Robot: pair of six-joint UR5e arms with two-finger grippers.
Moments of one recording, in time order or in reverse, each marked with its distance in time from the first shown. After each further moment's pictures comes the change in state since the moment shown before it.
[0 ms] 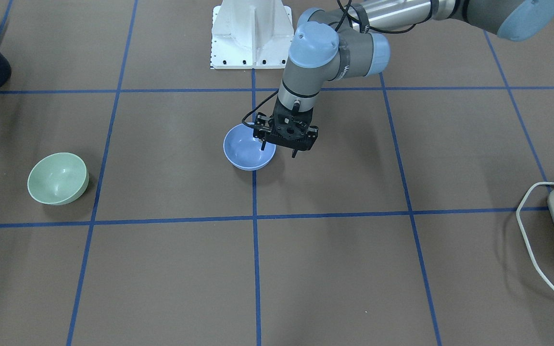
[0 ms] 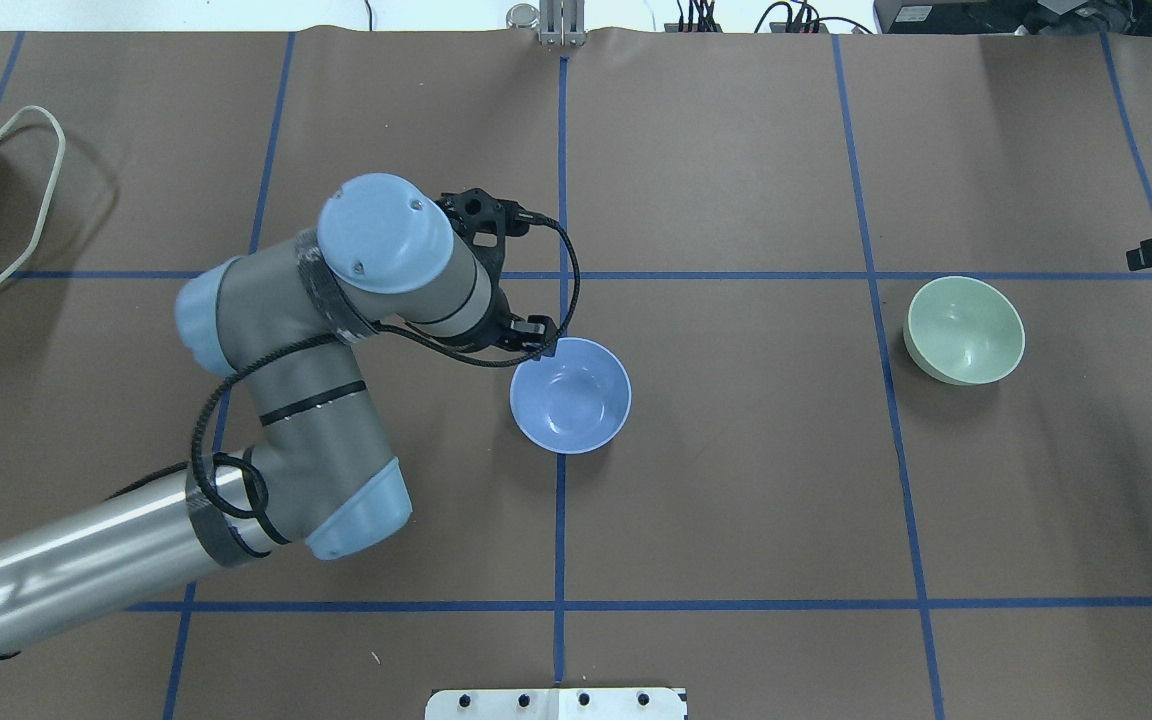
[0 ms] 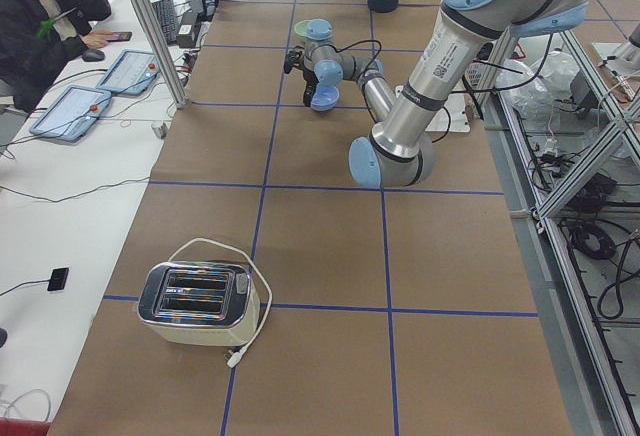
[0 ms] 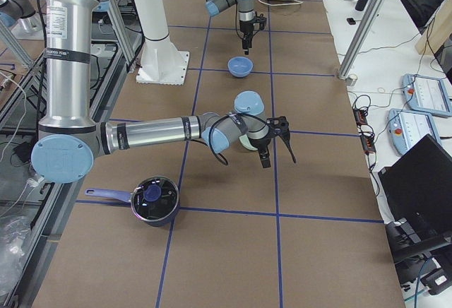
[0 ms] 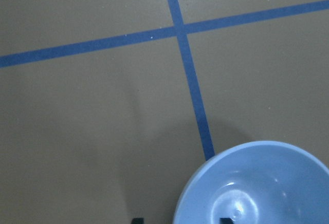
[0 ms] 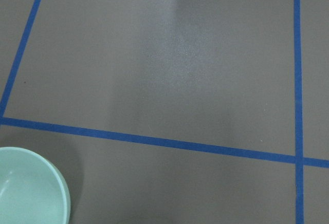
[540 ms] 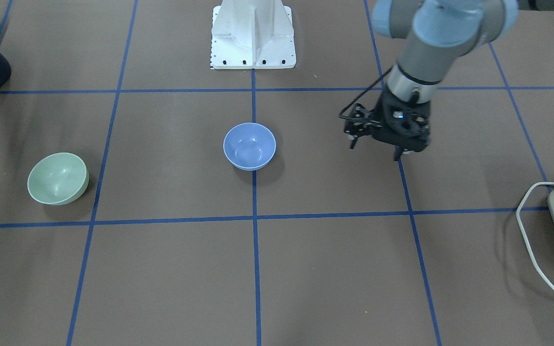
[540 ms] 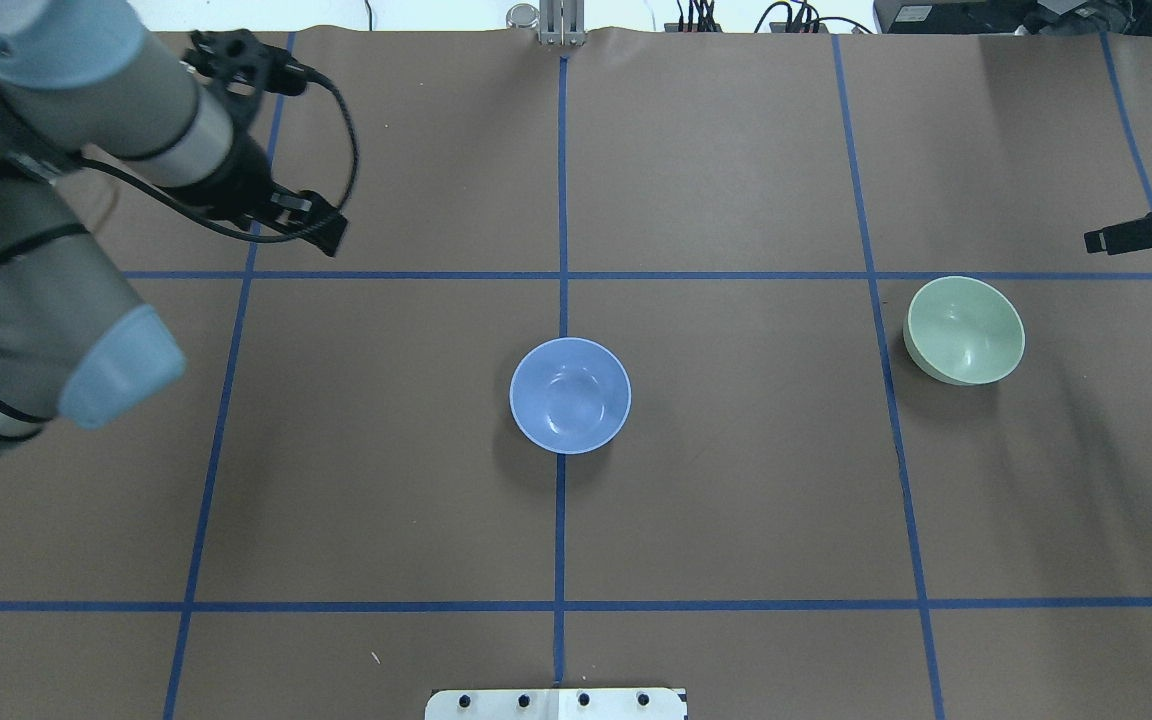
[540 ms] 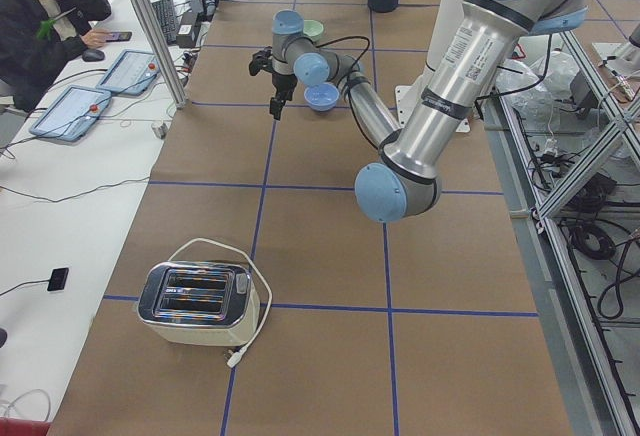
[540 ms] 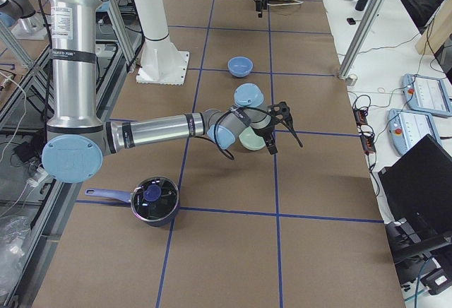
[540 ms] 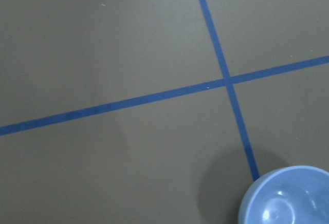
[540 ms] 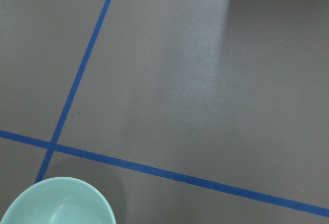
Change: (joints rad) left arm -0.342 0.225 -0.236 0.218 -0.189 0.452; right arm -0.043 0.018 -0.007 0.142 0.003 0.002
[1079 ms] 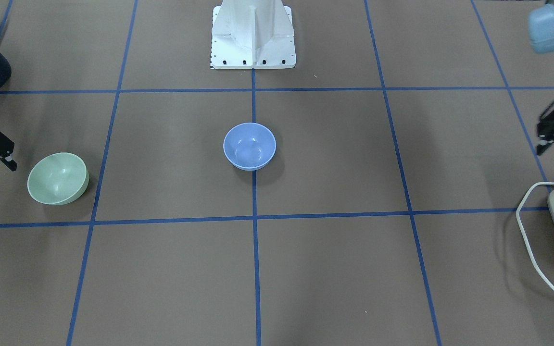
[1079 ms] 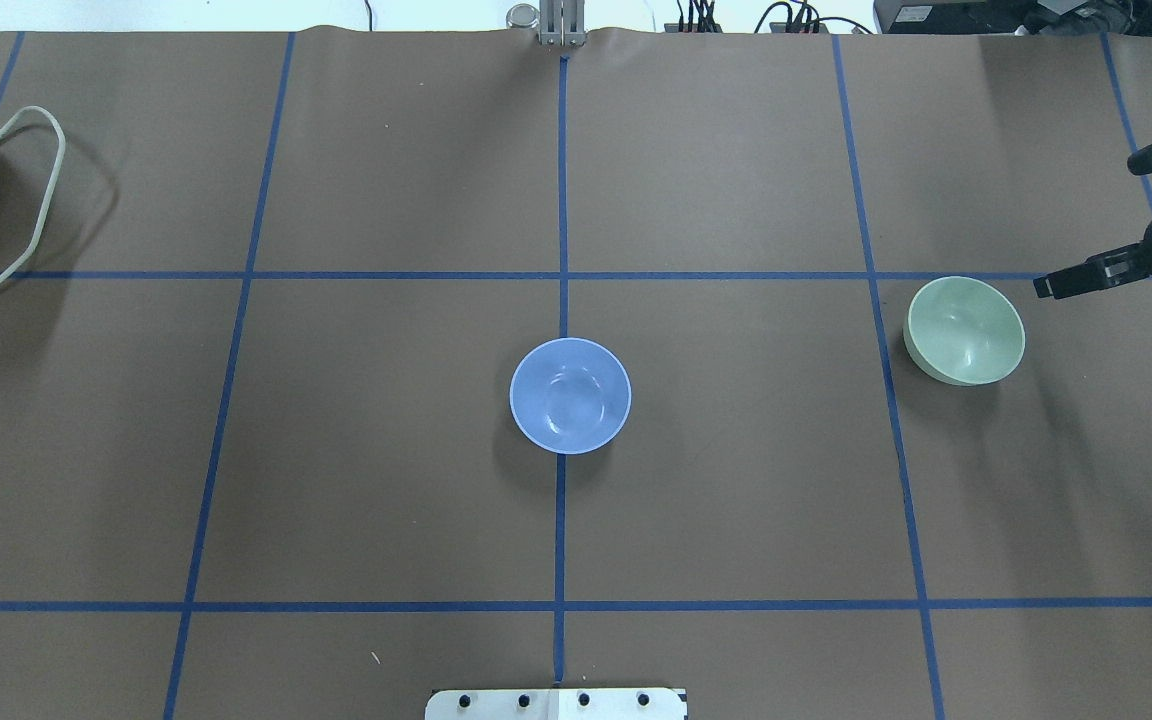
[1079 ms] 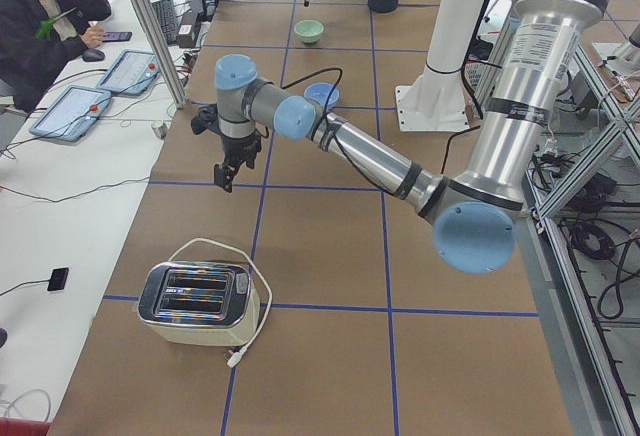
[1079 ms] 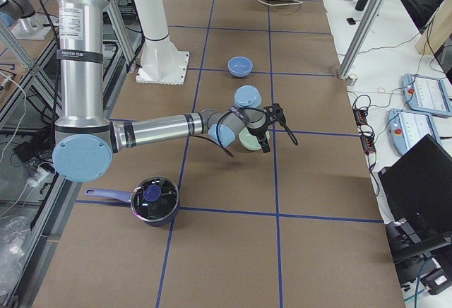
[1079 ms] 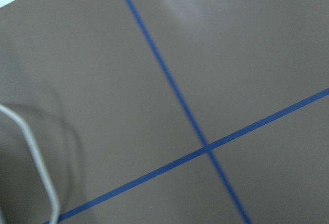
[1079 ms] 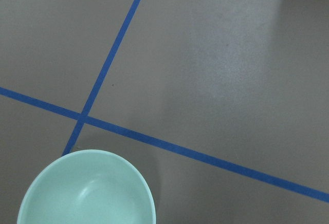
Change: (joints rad) left arm -0.497 0.251 0.094 0.044 -0.167 0.678; right arm -0.112 0.027 -0.019 -0.073 -0.009 -0.003
